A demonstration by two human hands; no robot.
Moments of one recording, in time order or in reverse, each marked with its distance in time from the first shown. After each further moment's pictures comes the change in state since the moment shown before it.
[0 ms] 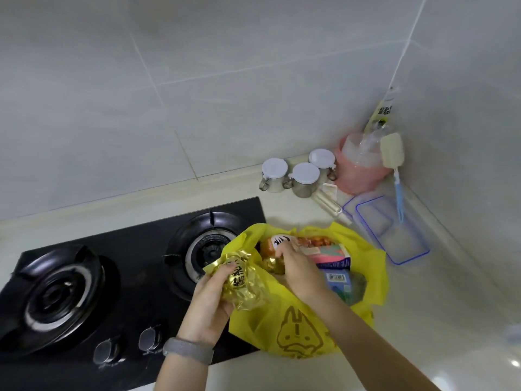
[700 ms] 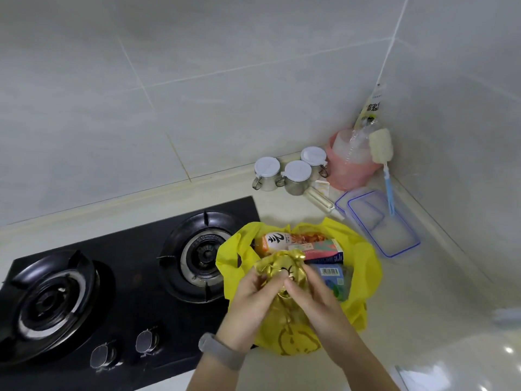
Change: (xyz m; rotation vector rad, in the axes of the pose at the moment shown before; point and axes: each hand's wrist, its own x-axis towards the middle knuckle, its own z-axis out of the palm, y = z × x) left_hand -0.020 -0.028 0.053 0.304 -0.230 0.175; right_hand -0.099 -0.013 -0.027 1.150 -0.023 0.308
